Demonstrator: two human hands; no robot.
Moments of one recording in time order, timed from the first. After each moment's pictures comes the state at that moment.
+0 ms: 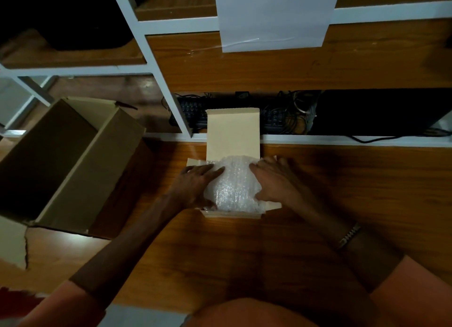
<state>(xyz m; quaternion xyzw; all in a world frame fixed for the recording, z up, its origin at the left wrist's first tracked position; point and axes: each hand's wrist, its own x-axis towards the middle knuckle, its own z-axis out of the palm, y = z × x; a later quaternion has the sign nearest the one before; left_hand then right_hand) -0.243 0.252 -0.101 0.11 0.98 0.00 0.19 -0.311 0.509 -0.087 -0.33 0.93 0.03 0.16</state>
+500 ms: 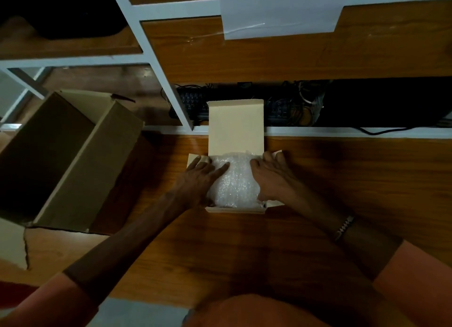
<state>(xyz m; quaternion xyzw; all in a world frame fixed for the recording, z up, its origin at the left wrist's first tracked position) -0.245 0.248 -0.117 0.16 0.97 -0.04 0.18 -0.312 0.490 -0.095 -0.34 0.92 0.10 0.18</state>
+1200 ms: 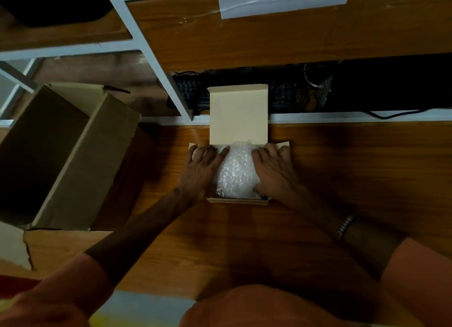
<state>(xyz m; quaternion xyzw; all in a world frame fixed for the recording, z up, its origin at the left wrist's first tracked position) -0.249 0.249 -0.135 0.11 0.98 -0.09 0.11 -0.303 0.489 -0.129 -0.30 0.95 0.03 0.10</state>
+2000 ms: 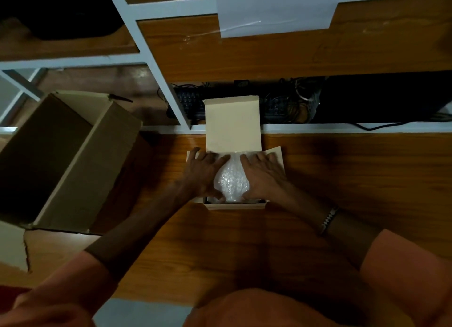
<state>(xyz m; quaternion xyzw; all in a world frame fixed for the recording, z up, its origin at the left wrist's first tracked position) -0.270 0.255 -0.125 0.14 0.97 -0.10 0.15 -0.304 0.476 -0.115 -0.33 0.94 0.03 0.14</state>
